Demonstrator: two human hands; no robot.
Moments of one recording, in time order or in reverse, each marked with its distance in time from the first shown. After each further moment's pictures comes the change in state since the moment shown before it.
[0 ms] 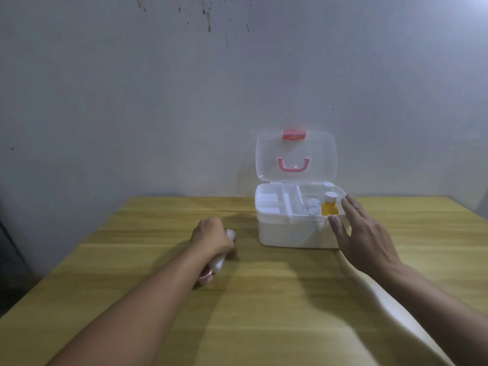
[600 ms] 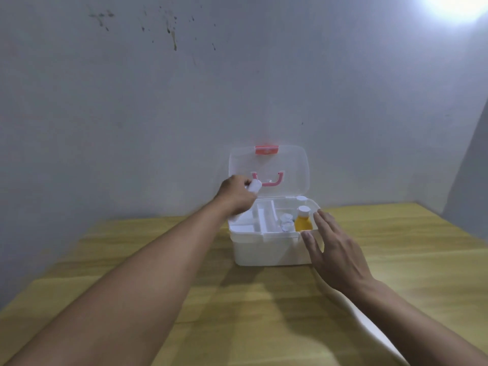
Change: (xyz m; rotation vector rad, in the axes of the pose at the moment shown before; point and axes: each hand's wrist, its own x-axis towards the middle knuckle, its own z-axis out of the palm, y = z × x) left_hand 0.030 0.127 -0.048 -0.394 0.024 0.402; right_hand 0.000 0.004 0.005 0.006 0.054 -0.033
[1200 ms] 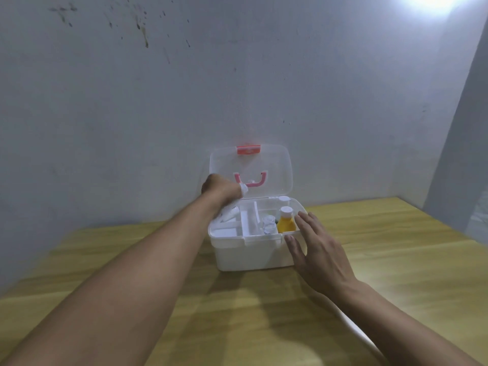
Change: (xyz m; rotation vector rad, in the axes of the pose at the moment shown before) left_hand 0.028 0.010 0.018 -0.230 0.072 -0.354; right_hand 0.001 0.010 0.008 0.033 0.030 -0.033
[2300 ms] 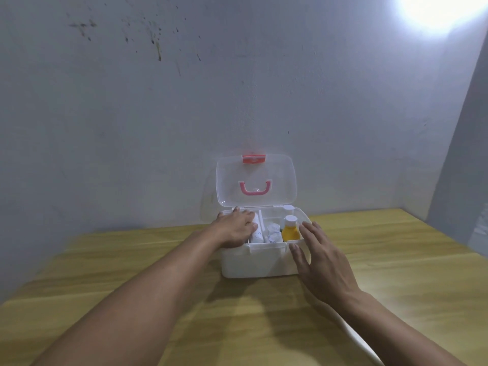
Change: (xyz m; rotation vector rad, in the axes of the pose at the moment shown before) left_hand -0.019 -0.036 0.006 0.810 -0.408 0.468; right_hand -0.003 0.000 0.000 -0.006 0.025 -0.004
